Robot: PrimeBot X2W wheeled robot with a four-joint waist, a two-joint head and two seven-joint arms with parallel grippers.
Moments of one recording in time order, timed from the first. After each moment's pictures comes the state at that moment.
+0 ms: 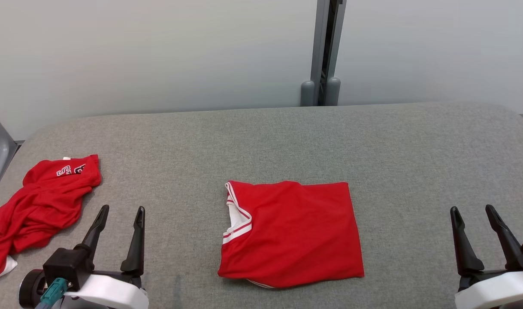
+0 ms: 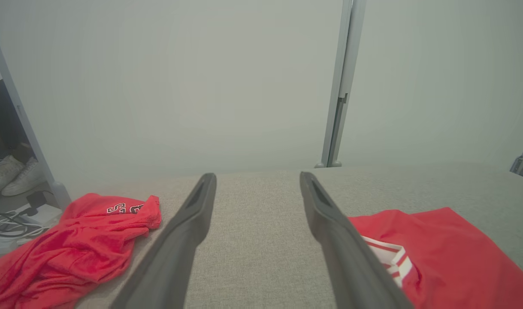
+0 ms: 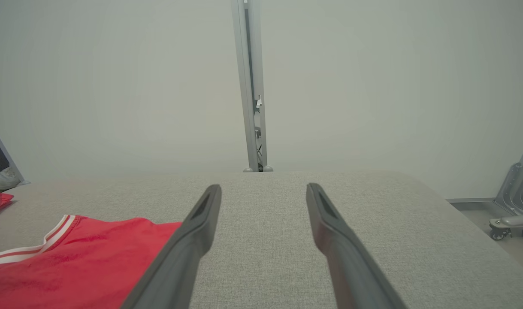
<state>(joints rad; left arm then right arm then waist) 0.01 0.22 -0.13 0.09 -0.31 0.03 -0.18 0.05 -0.13 -0.06 0.06 0.24 0.13 -0.12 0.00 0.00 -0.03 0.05</state>
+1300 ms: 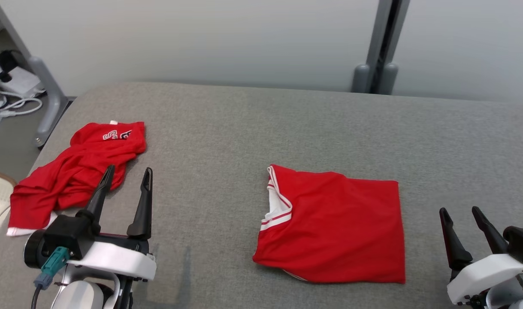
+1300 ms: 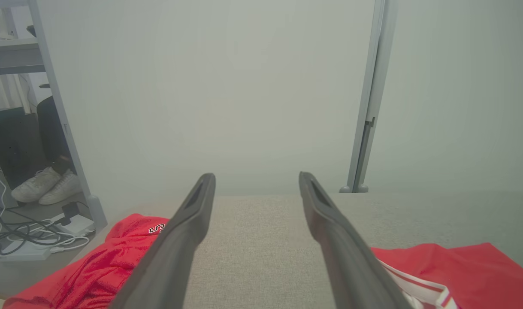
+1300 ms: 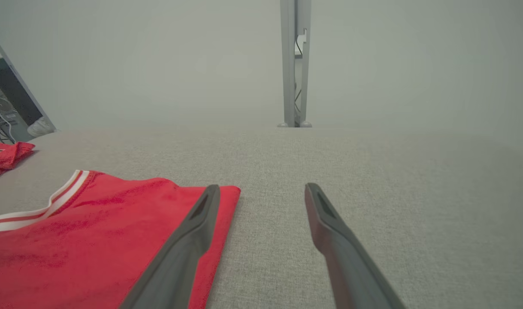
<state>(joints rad) -0.10 0.22 -0.17 0.08 -0.33 0.03 -0.19 -0.03 -0.15 -0.05 0.19 0.26 0.13 -0.06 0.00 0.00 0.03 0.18</state>
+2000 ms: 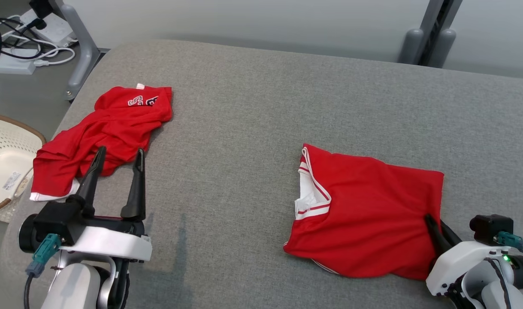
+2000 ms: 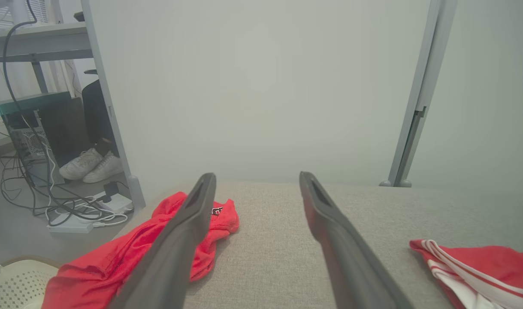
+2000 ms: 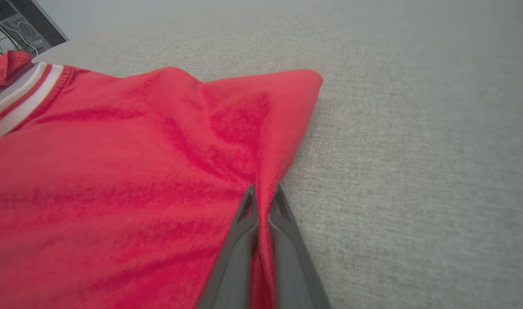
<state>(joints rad) -0.19 0.20 -0.15 0.15 -0.34 0.01 -0.25 -0.24 -0.19 0.14 0.60 0.38 0.13 -0.07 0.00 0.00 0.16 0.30</state>
